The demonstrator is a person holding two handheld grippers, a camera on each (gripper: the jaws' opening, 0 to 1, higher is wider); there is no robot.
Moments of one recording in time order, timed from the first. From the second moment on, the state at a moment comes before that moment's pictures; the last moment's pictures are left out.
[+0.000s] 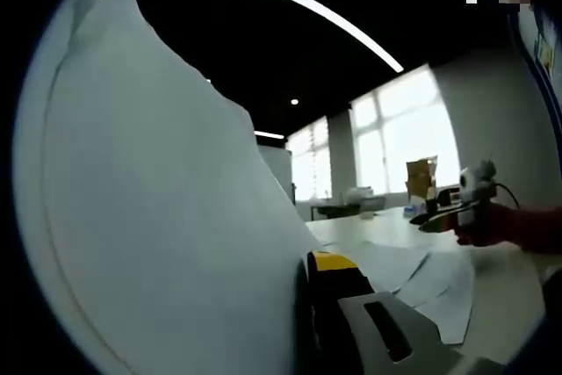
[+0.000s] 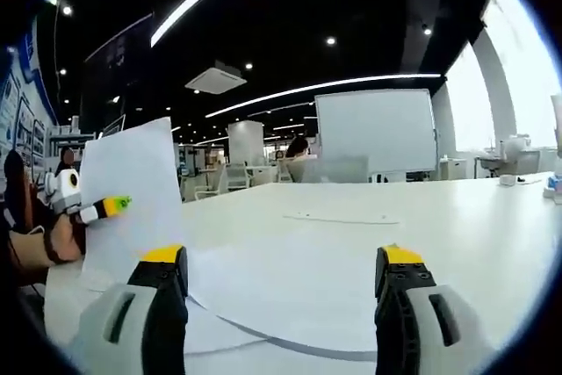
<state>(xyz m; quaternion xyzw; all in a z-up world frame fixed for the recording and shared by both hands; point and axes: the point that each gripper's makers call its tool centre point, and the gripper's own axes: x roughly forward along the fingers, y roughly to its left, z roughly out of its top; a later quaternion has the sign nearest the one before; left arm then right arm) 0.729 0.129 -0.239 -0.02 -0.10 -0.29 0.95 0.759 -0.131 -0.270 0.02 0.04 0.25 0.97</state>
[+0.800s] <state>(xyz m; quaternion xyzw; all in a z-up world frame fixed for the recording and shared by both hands) 0.729 0.129 -0.238 -0.03 -0.10 -0.29 0.95 0.760 -0.165 -0.300 -0.05 0.09 0.18 0.98</state>
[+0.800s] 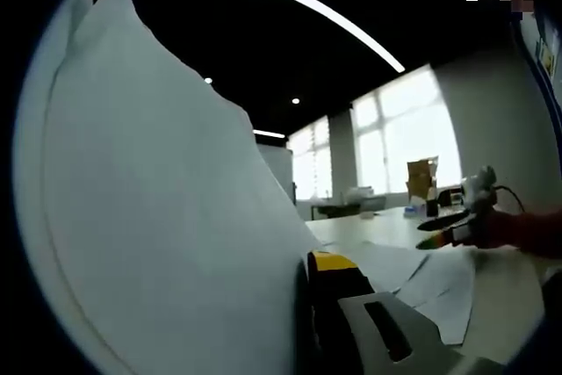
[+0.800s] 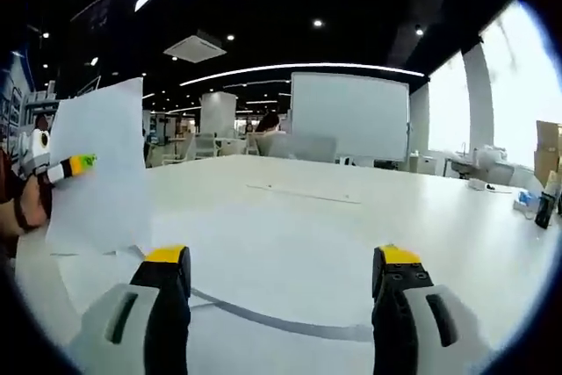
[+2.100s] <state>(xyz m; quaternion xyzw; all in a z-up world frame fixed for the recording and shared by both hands) 0.731 0.130 -0.240 -0.03 -0.10 -0.29 0.95 0.760 -0.215 -0.331 -0.05 0.15 0.10 0.98</state>
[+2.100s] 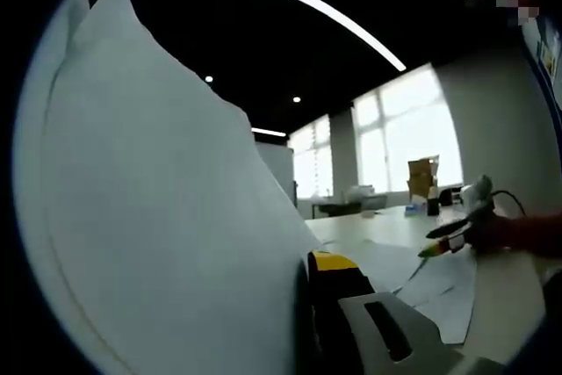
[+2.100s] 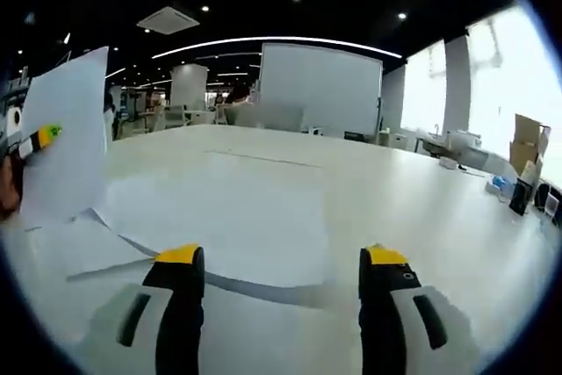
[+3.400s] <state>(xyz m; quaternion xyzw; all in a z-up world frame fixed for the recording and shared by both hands) 0.733 0.134 -0.243 -0.03 -0.10 -0.29 0.95 0.757 -0.214 -0.348 -0.02 0.20 0.11 0.97</state>
